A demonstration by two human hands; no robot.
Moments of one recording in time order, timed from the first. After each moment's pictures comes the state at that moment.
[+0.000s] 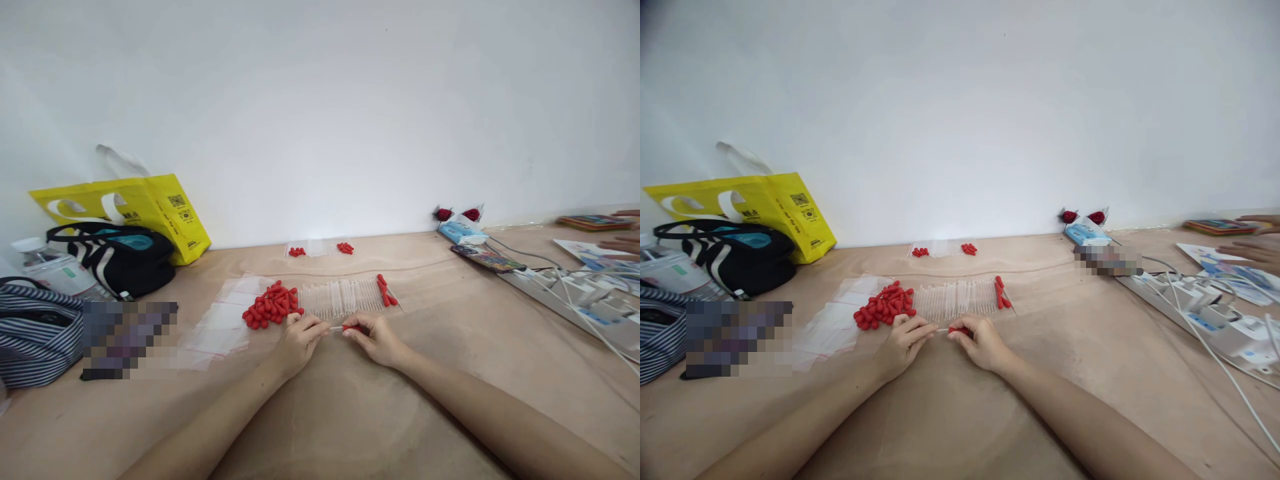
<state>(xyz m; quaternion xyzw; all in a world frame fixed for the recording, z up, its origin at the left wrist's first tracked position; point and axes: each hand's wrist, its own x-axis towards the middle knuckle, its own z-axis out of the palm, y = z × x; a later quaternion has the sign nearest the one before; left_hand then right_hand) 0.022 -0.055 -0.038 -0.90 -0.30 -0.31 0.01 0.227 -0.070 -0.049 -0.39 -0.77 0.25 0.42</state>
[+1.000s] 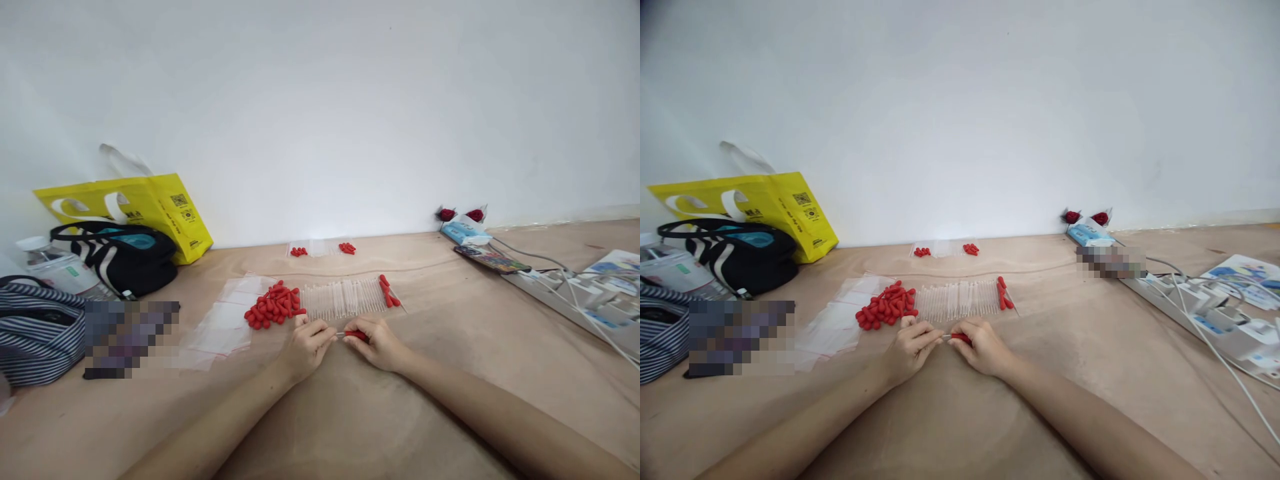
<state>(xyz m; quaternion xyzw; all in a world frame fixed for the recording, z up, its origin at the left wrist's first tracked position) 0.032 -0.061 -0.038 -0.91 -0.28 -0.31 0.05 0.226 -0.072 -0.052 -0.36 -0.83 0.15 0.39</state>
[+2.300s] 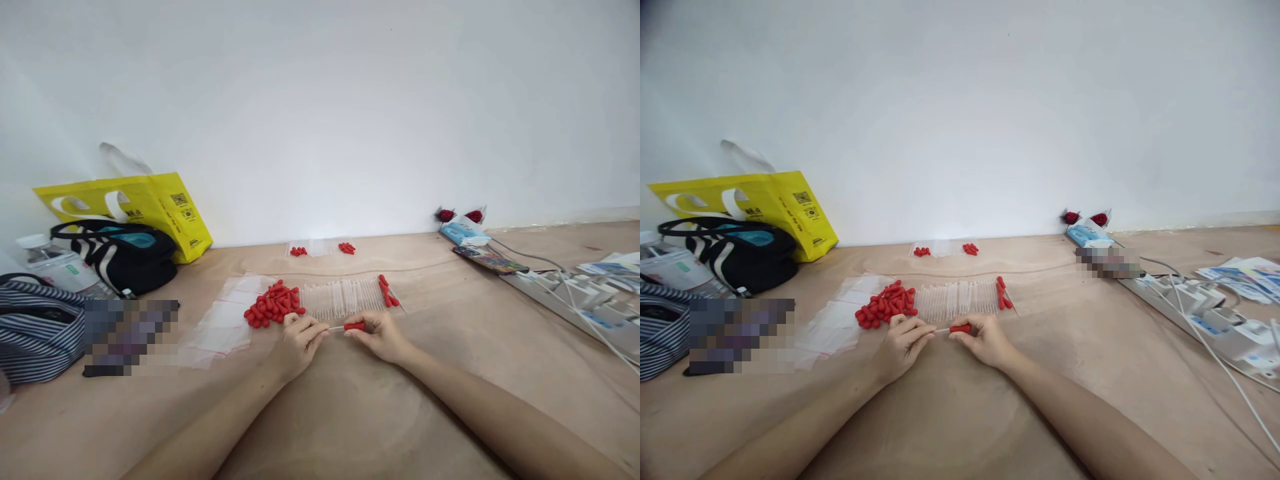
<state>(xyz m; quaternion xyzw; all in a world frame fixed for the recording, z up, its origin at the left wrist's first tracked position) 0.021 -0.062 -0.035 -0.88 -0.31 -0.36 0.01 0.228 -0.068 -0.049 -0.39 -0.71 0.35 0.47</state>
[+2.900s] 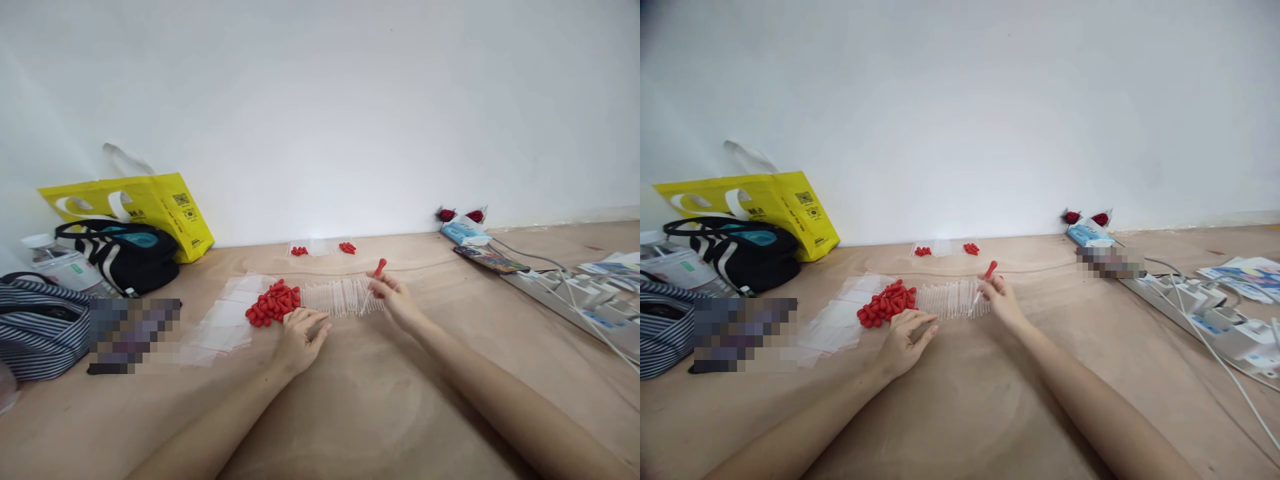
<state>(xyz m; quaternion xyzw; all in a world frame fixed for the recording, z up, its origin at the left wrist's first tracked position) 0.031 -0.062 -0.034 -0.82 -0.43 -0.37 -0.07 0.252 -0.026 -0.029 -0.50 -0.53 0.39 0.56</state>
